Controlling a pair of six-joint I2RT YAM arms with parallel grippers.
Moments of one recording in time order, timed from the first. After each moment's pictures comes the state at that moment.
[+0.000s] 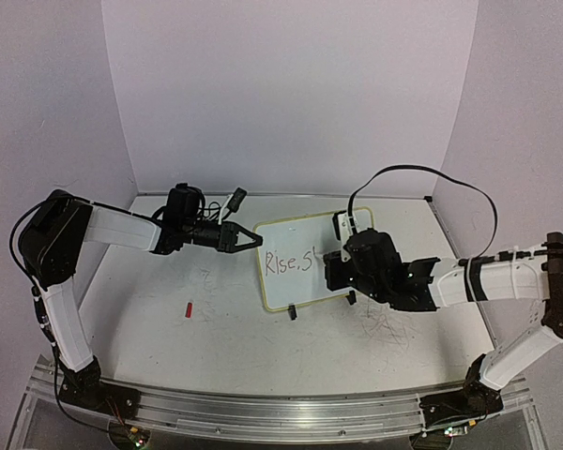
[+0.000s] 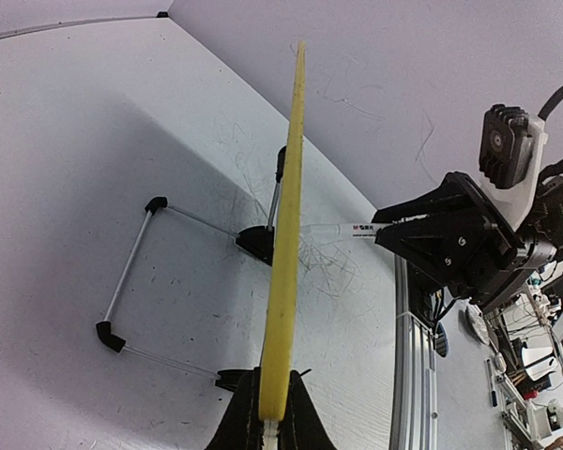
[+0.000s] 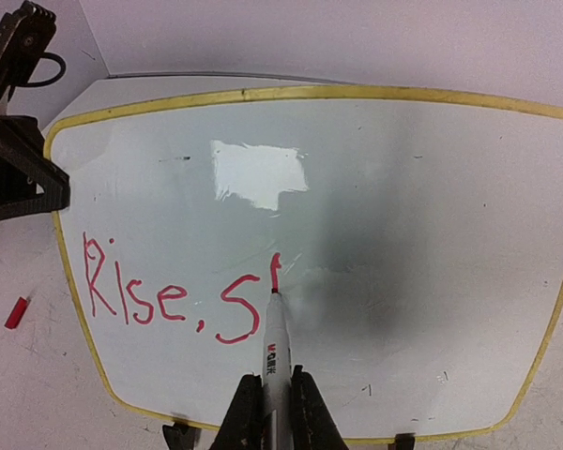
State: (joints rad) left arm -0.53 1.87 1.09 0.36 0.92 -0.34; right arm 0.94 1.50 0.83 0.14 0.44 0.37
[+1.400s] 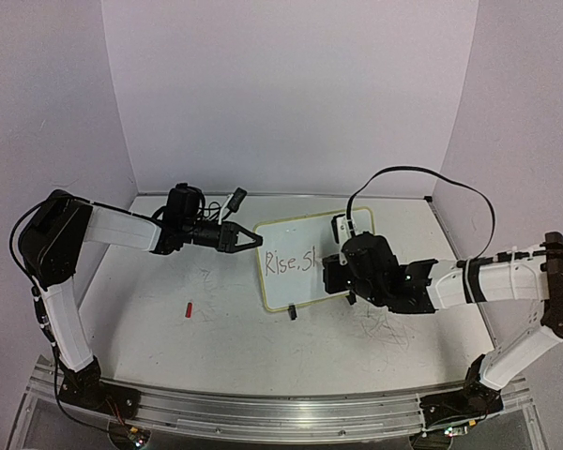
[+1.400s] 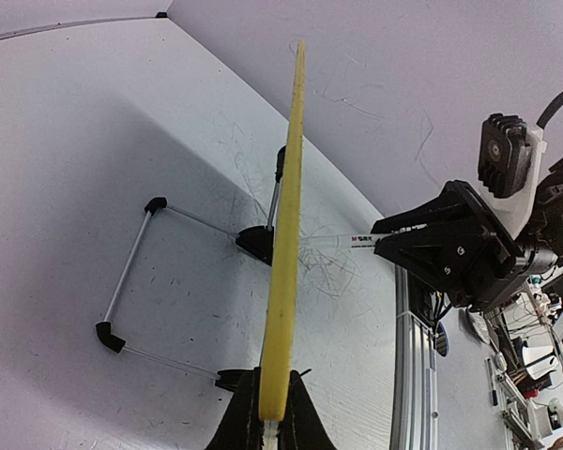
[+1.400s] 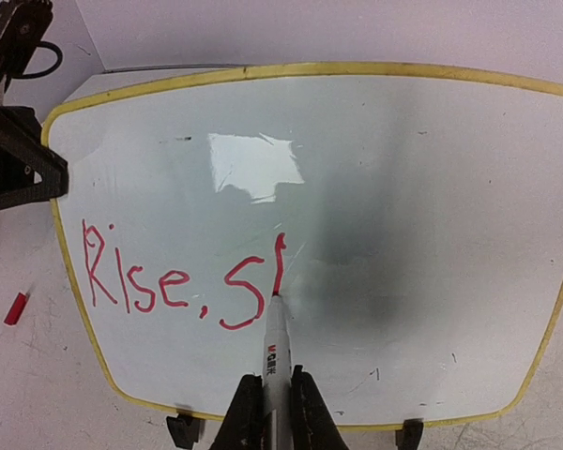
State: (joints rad) left arm -0.53 1.87 1.09 0.36 0.92 -0.34; right arm 0.97 1.50 0.83 0.12 0.47 0.41
